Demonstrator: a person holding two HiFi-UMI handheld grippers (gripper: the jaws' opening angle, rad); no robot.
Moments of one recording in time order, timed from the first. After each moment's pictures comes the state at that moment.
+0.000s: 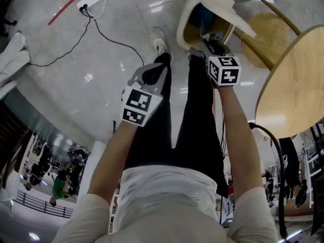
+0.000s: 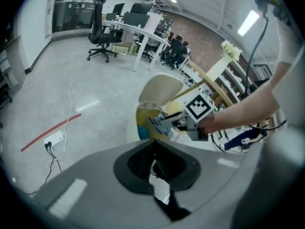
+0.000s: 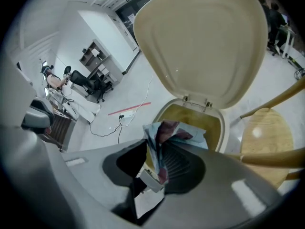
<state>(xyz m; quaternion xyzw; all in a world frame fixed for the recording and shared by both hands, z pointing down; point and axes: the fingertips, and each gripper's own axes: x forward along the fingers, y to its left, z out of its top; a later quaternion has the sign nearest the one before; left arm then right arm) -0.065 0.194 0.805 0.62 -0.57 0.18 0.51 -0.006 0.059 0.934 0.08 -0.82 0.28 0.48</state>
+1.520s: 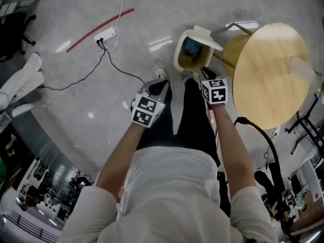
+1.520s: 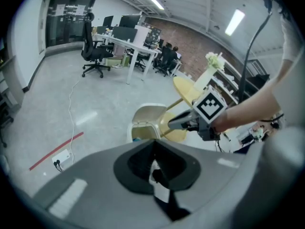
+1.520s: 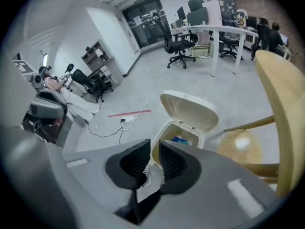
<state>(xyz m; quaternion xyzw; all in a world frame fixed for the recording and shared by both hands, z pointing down) -0.064 0.181 0.669 0.65 -0.57 0.19 0.46 0.015 0.055 0.766 0.11 -0.83 0.23 0.49</state>
